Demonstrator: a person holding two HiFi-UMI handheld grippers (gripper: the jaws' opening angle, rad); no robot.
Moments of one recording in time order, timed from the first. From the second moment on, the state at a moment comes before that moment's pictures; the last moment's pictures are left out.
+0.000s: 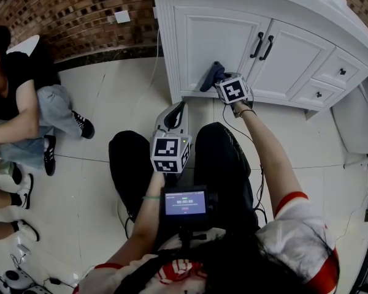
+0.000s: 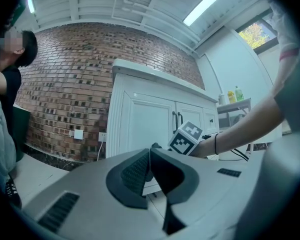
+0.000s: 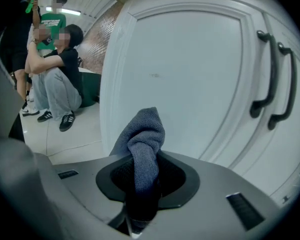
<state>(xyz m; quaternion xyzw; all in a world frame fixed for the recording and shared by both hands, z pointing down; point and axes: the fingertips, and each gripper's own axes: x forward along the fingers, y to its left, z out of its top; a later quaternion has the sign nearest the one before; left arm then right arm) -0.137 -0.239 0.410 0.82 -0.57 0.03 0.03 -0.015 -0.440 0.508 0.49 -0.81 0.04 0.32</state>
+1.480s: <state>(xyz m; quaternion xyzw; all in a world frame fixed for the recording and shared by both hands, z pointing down) -0.143 -0.242 0.410 0.82 -0.57 0.03 0.04 -0.130 -0.416 0.578 0.39 -0.85 0.06 0.36</state>
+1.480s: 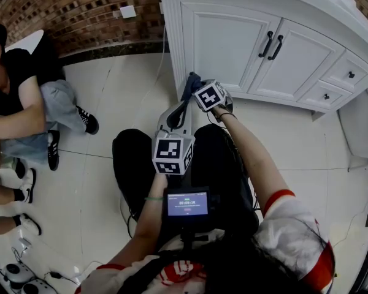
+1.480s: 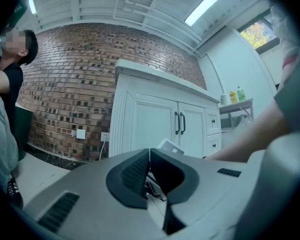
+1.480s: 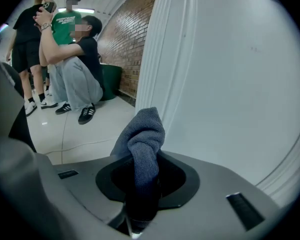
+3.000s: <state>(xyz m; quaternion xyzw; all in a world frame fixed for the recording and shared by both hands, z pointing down) -0.050 -0.245 0.377 0.86 -0.51 0.04 0.00 0.266 -0.424 0.381 0.63 -0.75 0.07 0.19</state>
